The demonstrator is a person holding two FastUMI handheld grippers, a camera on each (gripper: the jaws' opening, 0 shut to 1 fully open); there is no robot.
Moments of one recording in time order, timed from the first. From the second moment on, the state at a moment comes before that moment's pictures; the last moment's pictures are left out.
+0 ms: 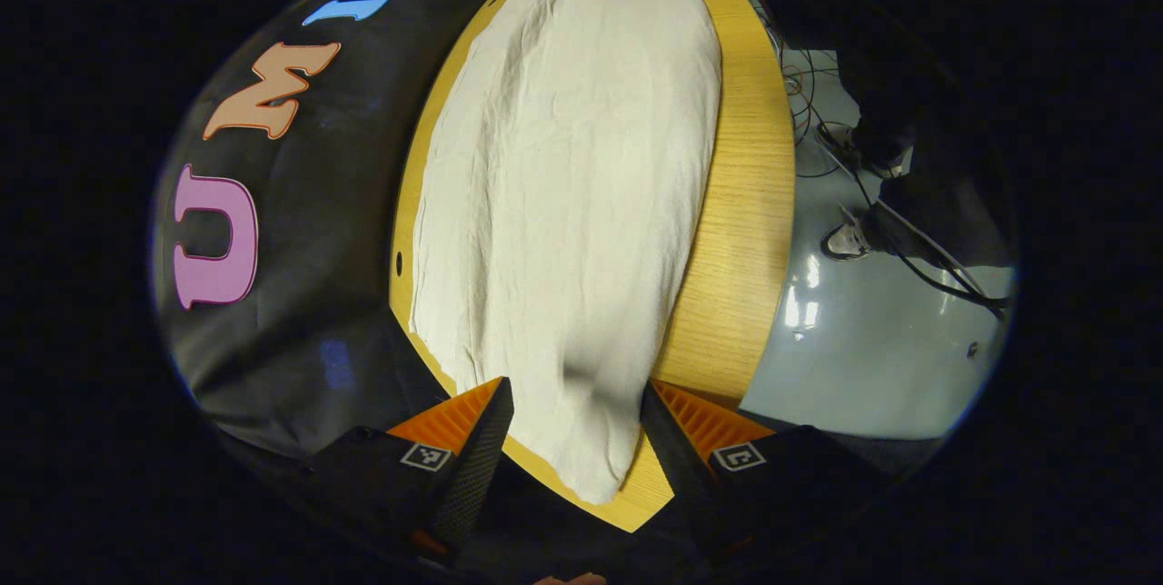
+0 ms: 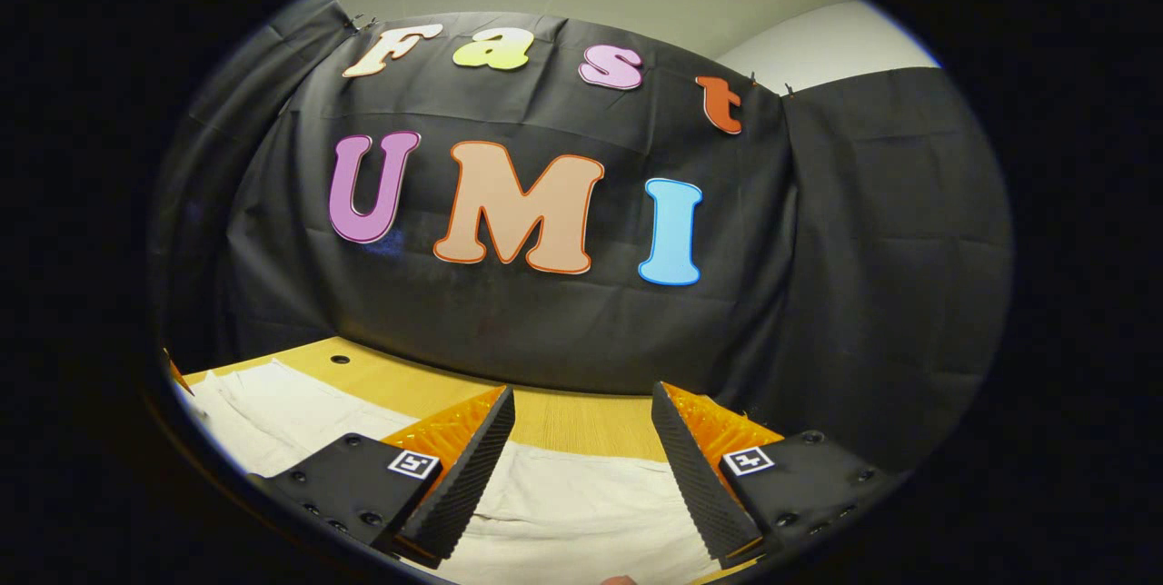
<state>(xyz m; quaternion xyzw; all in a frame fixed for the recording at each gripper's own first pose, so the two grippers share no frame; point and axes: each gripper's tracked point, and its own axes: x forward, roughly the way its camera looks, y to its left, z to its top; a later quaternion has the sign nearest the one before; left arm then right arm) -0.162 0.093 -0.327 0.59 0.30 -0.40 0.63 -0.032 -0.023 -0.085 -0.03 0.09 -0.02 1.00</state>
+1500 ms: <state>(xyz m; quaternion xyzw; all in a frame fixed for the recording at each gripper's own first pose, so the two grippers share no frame) -0.158 0.089 -0.350 0.61 0.31 -0.40 0.61 -0.121 -0.101 -0.212 -0.43 0.20 0.18 0.86</state>
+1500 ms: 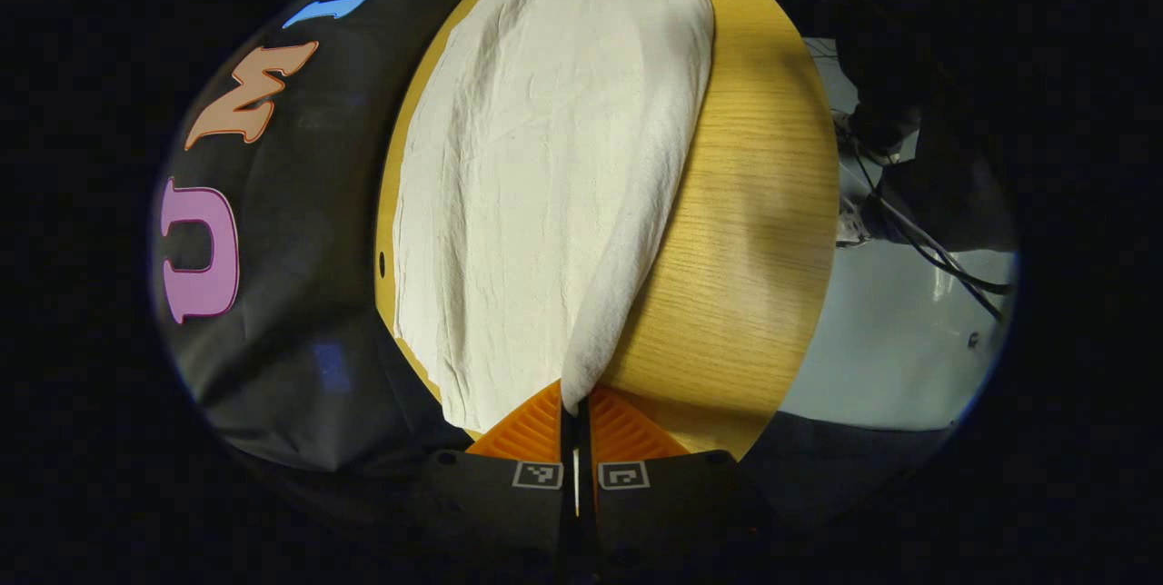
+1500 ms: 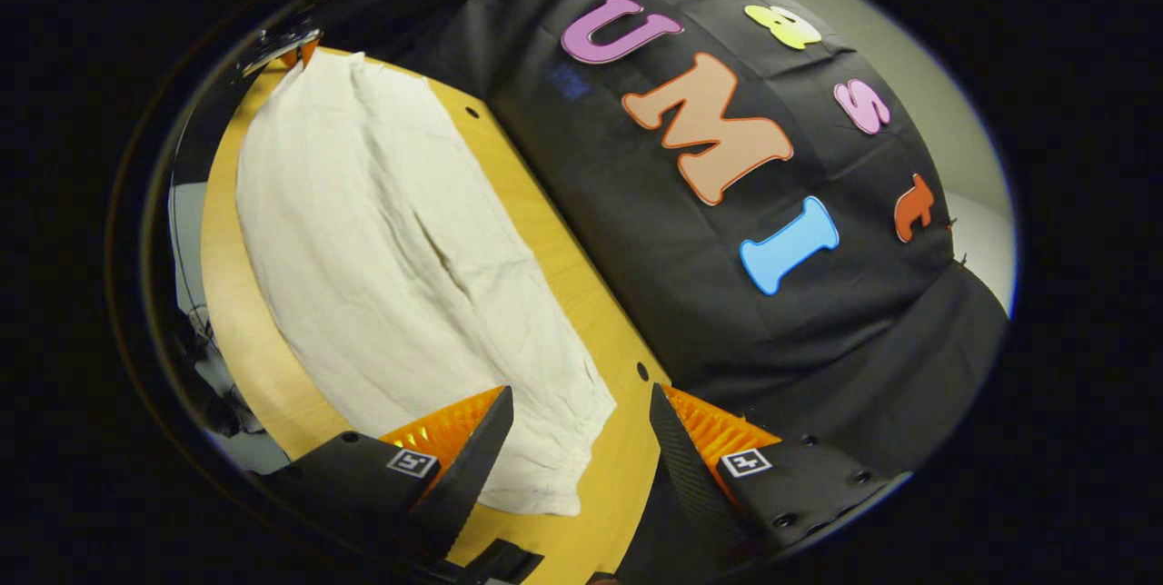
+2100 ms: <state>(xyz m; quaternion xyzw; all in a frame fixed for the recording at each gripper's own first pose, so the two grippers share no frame) -0.157 0.089 -0.350 0.61 0.31 -0.39 0.62 -0.174 -0.147 -0.308 -0.52 0.30 0.27 0.75</state>
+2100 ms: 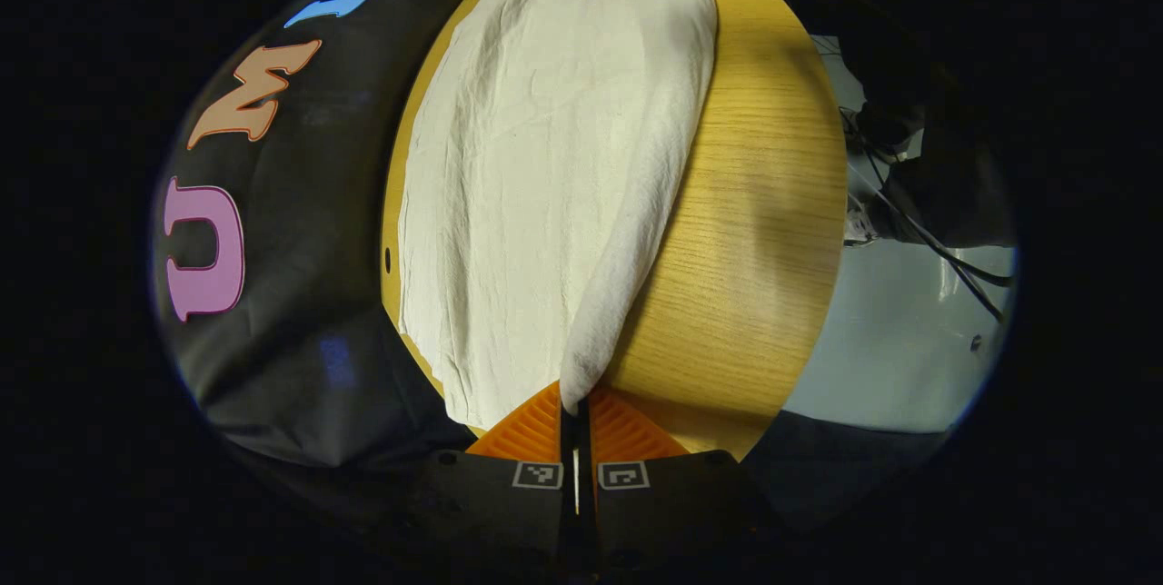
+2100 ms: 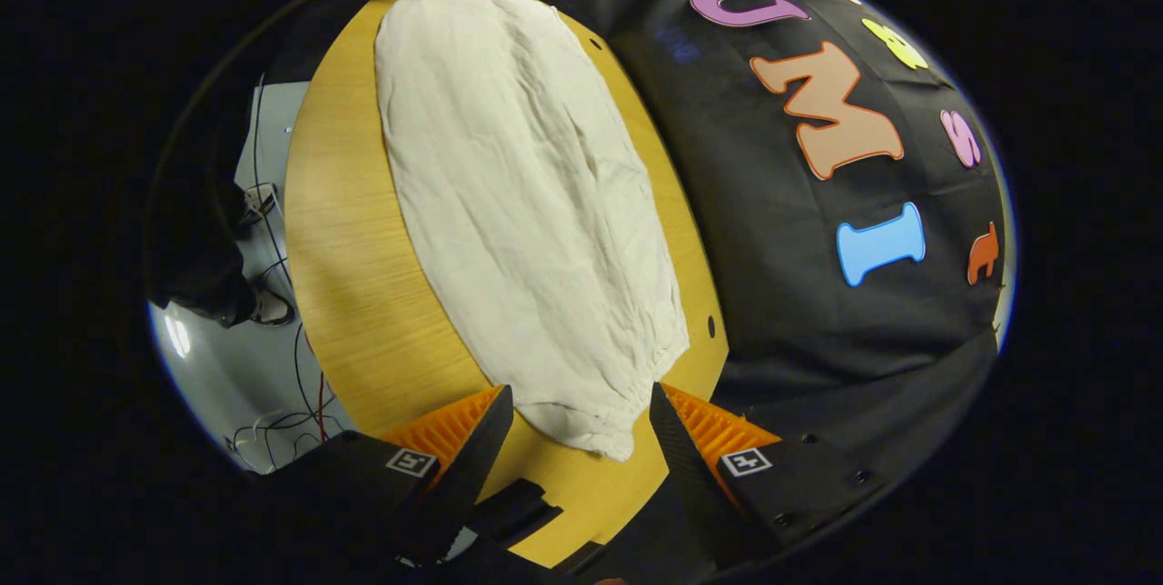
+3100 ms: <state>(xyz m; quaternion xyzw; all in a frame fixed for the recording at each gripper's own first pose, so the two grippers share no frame) -0.157 0.091 -0.351 0.62 0.32 -0.37 0.62 -0.152 -0.158 -0.370 -0.58 0.33 0.31 0.68</state>
